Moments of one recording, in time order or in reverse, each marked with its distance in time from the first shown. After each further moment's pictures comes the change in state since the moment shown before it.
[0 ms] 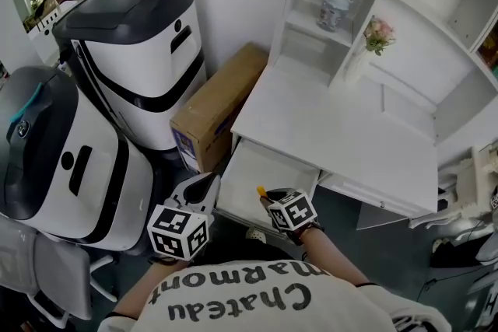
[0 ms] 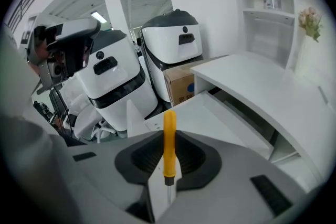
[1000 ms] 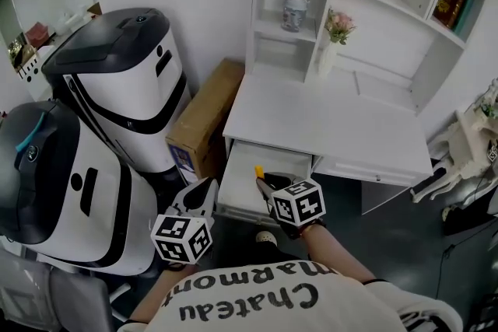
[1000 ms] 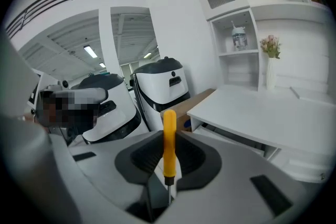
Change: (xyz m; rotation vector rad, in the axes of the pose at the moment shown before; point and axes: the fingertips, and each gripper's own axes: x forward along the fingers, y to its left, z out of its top) left arm -0.051 -0.019 0.005 0.024 -0.078 -0.070; right arm -0.096 0.050 0.068 0.169 -0.402 -0.128
